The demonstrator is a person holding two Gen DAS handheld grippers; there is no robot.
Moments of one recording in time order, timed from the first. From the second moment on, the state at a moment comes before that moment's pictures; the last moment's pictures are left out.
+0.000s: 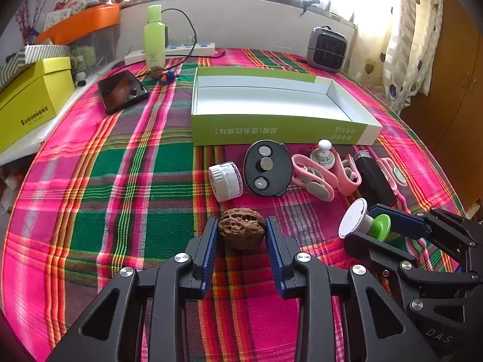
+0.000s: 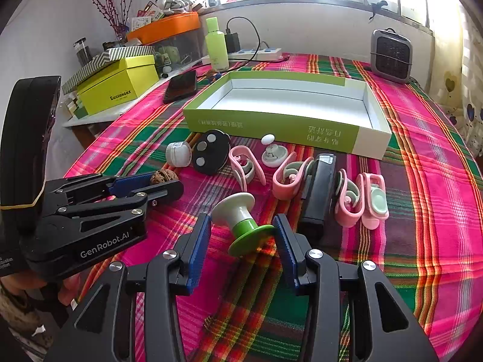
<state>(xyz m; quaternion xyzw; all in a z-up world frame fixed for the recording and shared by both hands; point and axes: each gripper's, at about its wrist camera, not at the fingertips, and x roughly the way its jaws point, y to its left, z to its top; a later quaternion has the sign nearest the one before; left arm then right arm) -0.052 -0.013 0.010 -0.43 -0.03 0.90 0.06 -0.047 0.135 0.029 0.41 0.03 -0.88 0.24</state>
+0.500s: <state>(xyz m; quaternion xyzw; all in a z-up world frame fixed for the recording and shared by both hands) -0.051 -0.012 0.027 -0.41 -0.03 0.91 0.07 -0.054 0.138 0.042 0.39 0.02 -0.89 0.24</state>
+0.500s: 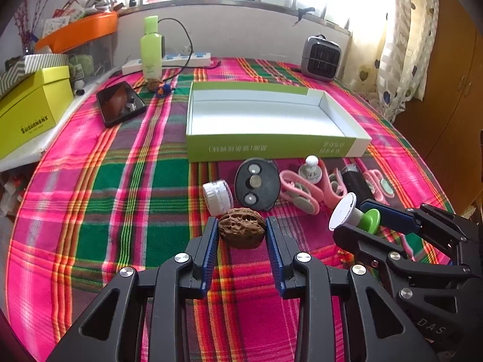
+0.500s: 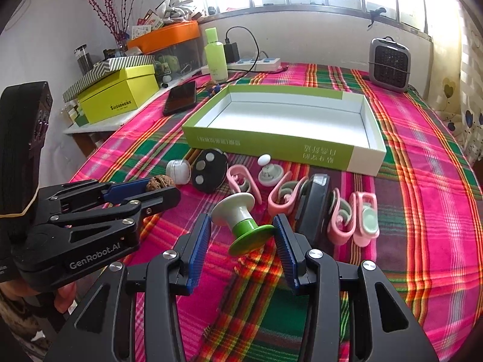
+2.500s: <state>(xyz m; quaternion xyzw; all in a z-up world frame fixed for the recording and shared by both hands) -0.244 -0.024 0.032 -0.44 -0.03 0.90 0.06 -0.260 0.119 0.043 0.44 0.04 -0.87 0.20</state>
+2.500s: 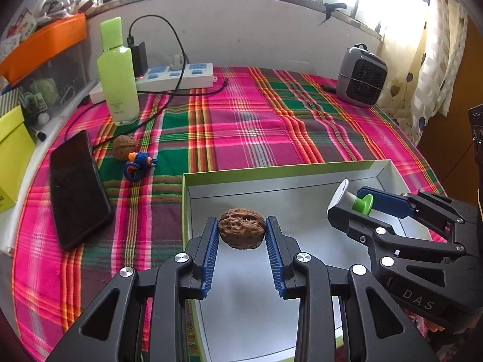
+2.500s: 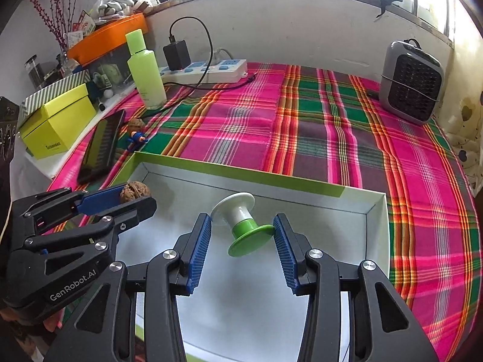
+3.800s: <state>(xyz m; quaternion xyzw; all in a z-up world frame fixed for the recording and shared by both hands) -0.257 -0.017 0.026 -0.44 0.00 0.90 0.05 -0.275 0.120 0.032 0.46 0.03 -0.87 0.19</state>
